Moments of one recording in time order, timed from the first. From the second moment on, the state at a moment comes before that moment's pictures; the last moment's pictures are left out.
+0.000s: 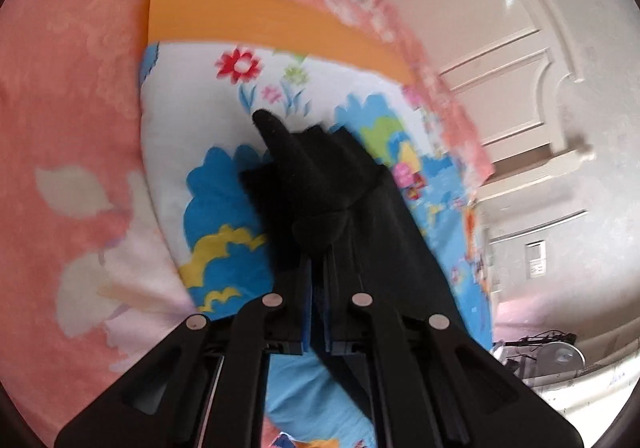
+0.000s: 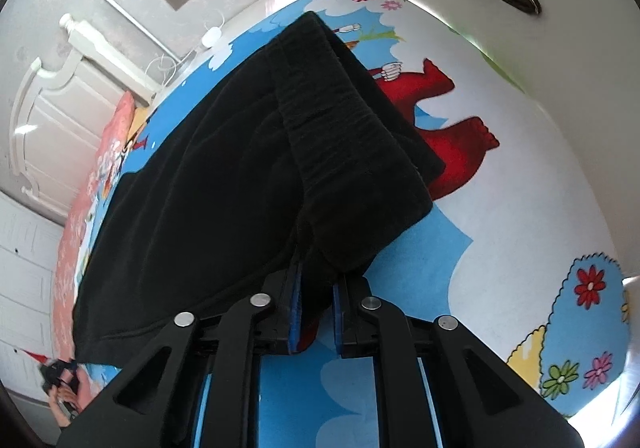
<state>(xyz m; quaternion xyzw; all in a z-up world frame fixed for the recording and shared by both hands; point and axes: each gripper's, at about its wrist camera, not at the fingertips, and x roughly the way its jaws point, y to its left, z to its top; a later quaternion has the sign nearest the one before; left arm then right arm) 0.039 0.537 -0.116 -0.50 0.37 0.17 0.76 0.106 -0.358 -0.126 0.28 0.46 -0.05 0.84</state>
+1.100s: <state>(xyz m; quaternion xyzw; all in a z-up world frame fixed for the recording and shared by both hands) 0.010 0.408 -0.114 -0.54 0.38 -0.05 0.75 0.141 -0.048 -0.113 -0.06 0.46 0.24 0.85</state>
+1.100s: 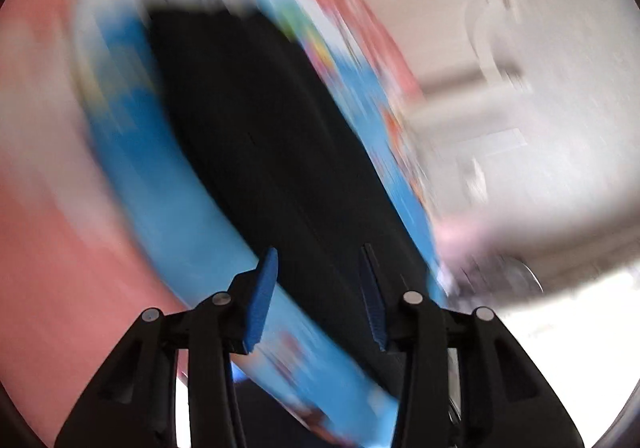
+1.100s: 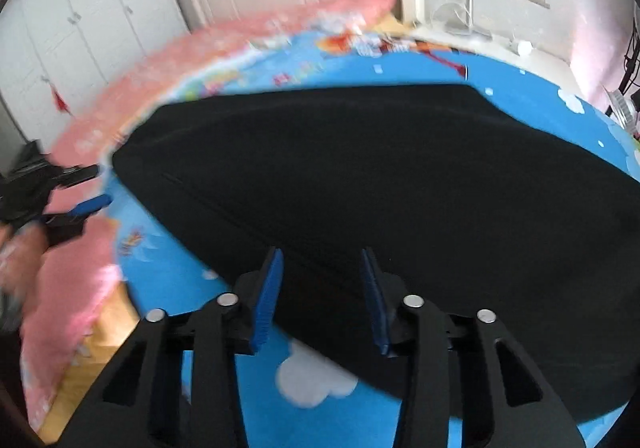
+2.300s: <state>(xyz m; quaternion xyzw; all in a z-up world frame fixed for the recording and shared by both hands) 0.177 0.404 -0.093 -0.06 0.41 0.05 0.91 0.139 -0.060 -0.139 -0.10 0.42 0.14 0.89</state>
